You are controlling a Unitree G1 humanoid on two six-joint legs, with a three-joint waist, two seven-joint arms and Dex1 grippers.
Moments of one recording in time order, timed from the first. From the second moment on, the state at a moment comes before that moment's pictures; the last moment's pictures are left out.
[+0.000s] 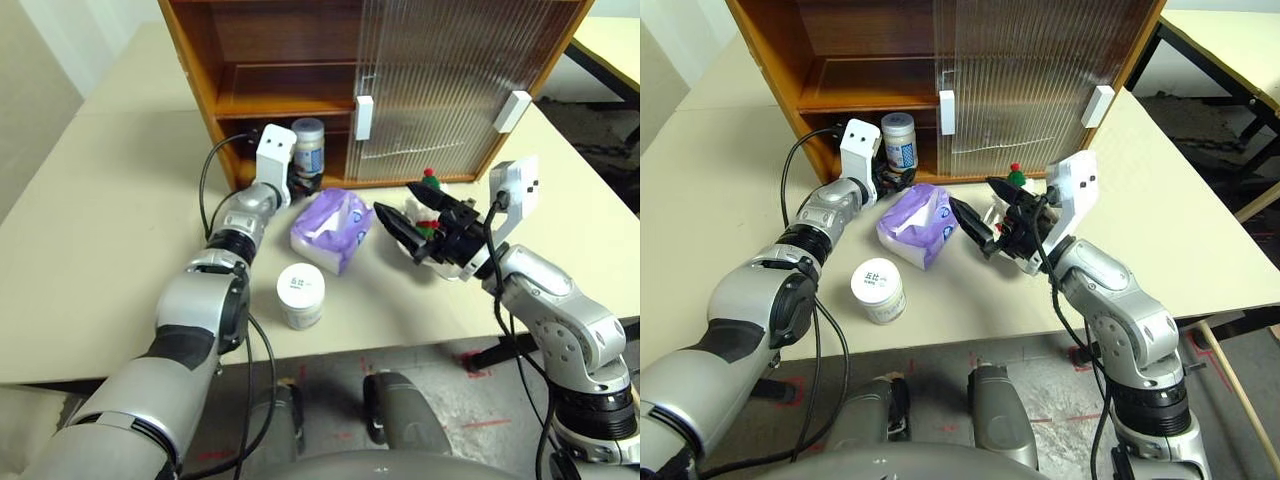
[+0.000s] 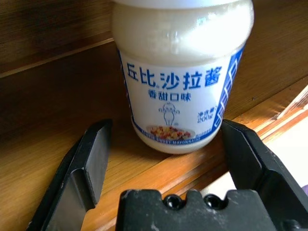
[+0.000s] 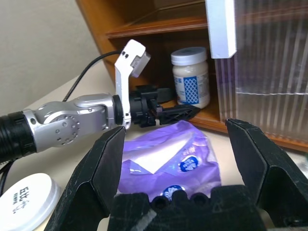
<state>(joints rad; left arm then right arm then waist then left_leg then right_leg) -1.04 0.18 0.11 1.27 0.06 -0.07 -0.37 -0.19 -0.33 -0.01 -0.53 0.58 0.61 0.41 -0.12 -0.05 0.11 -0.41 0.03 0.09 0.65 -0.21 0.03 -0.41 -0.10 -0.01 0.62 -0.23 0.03</state>
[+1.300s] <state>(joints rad) -1.02 0.19 0.11 1.13 -0.03 -0.07 -0.32 -0.22 -0.31 0.01 -0.47 0.55 0.57 0.48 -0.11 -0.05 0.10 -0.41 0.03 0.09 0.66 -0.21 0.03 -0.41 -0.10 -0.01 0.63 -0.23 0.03</state>
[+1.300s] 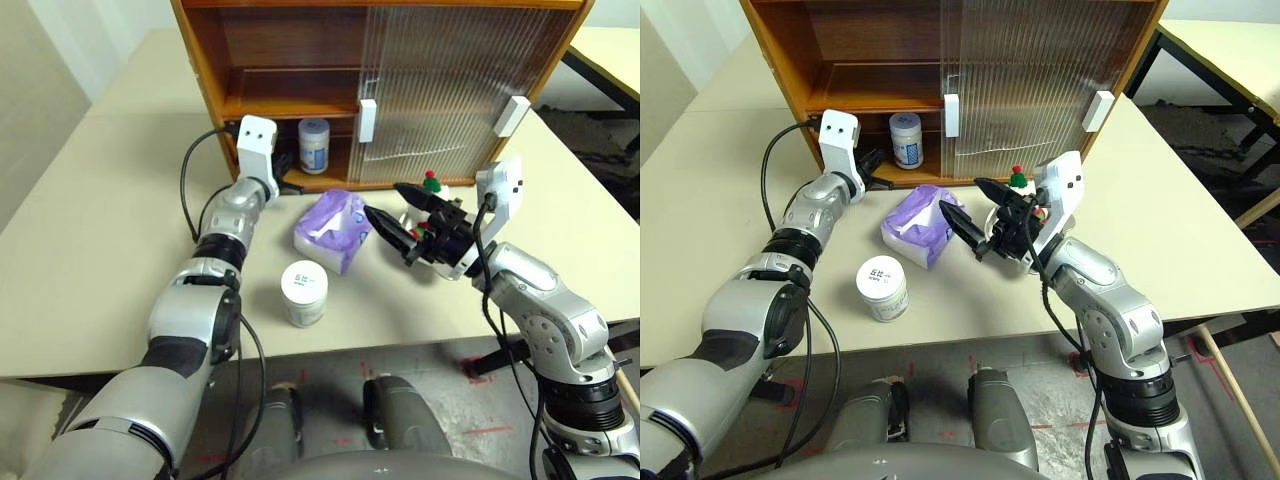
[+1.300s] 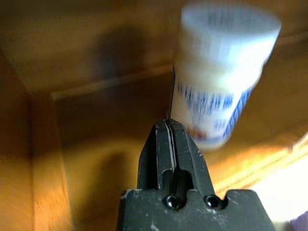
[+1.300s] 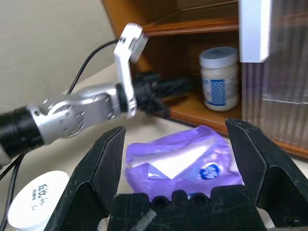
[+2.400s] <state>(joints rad) -1.11 0.15 0.08 1.27 0.03 -0.12 -0.35 -0.15 -0.32 0.01 -0.55 0.56 0.57 0.41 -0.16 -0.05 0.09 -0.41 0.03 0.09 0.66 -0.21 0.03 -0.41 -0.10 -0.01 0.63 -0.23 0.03</state>
